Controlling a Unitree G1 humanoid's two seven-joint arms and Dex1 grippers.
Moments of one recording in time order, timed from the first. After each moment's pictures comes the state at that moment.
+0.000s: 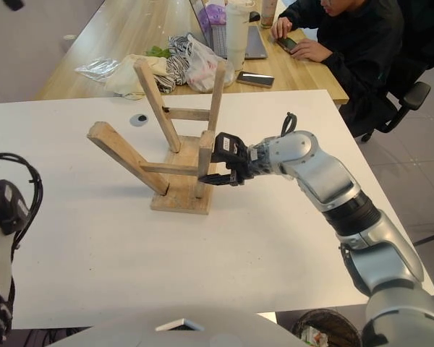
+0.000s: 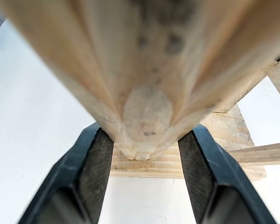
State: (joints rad) left arm -0.99 0.79 0.27 0.23 -0.42 0.39 -1.18; right arm -0.60 -0.64 0.47 -0.11 0.38 0.48 0.98
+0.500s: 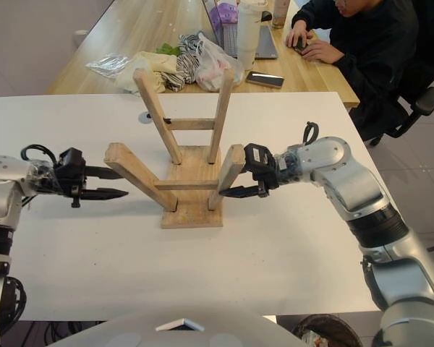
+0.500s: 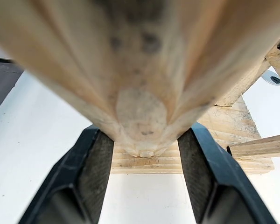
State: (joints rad) left arm -0.30 0.82 0.01 0.30 -0.34 0.15 -1.57; right arm -0.51 -0.76 0.38 -0.11 0.43 0.37 1.20
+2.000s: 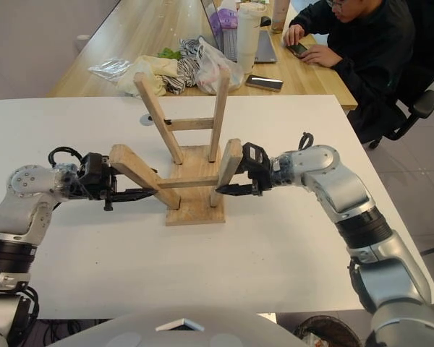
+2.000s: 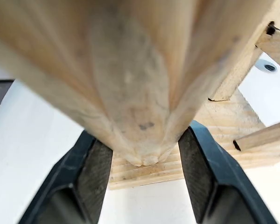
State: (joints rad) left arm -0.24 0.68 -0.11 0.06 -0.39 0.02 -1.24; right arm -0.47 -0.63 0.39 0.03 0.36 0.49 1.06
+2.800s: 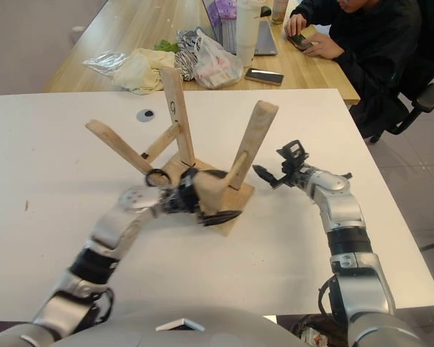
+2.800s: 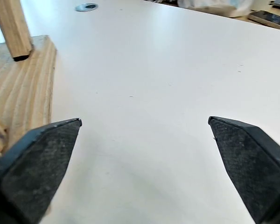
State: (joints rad) left arm -0.29 0.20 -0.39 -0.01 -0.26 0.26 -0.81; right arm -0.36 -0.45 -0.01 0.37 0.23 0.29 0.64
